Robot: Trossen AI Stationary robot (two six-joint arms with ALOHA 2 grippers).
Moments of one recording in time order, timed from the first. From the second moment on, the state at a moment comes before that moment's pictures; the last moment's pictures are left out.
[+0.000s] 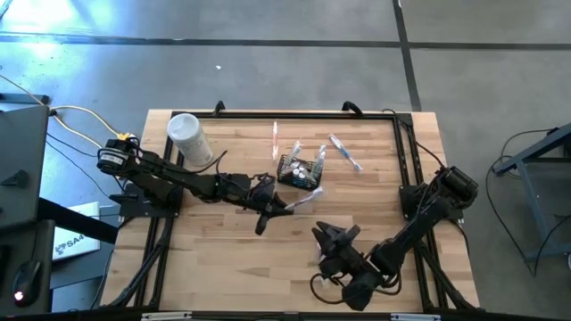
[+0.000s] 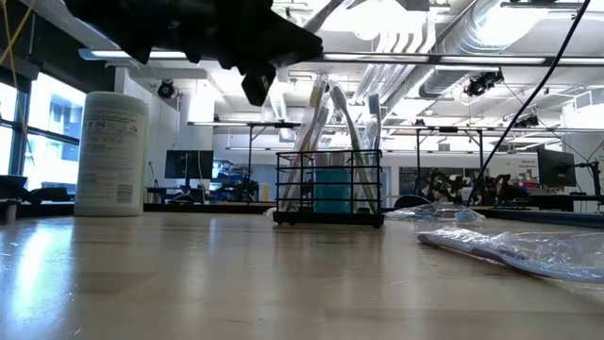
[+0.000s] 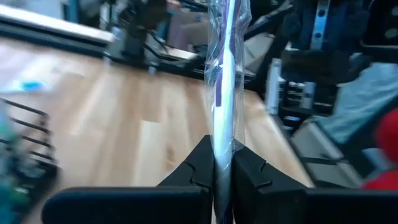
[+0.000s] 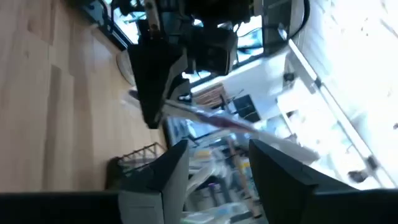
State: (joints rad) left arm -0.14 1.52 0.74 0.63 0.08 -0.30; right arm 0.78 1.81 1.19 -0.02 1.55 -0.46
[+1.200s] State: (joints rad) left arm -0.31 1.52 0.74 0.60 -0.46 0.08; right arm 0.59 1.63 1.19 -0.01 1.10 0.09
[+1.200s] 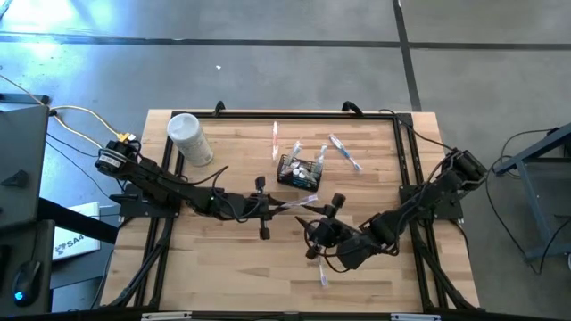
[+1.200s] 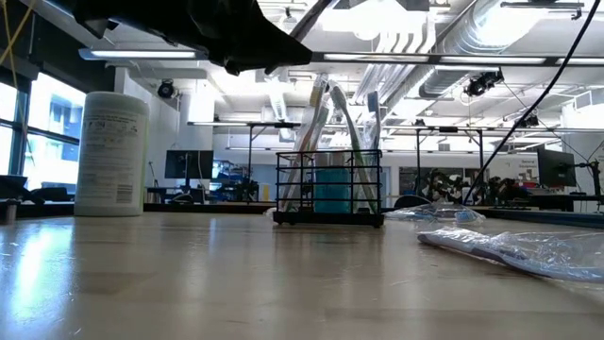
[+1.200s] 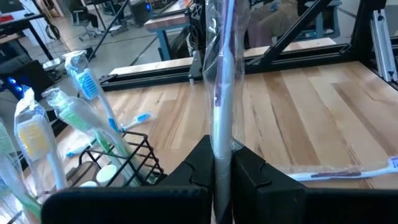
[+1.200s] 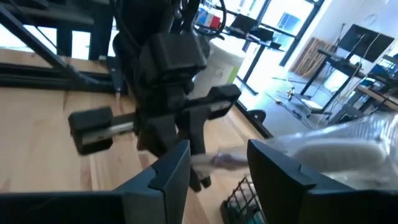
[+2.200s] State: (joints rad) left arm -0.31 1.52 0.74 0.66 -0.49 0.10; right arm 0.55 1.58 1.19 -0.10 1.07 0.24
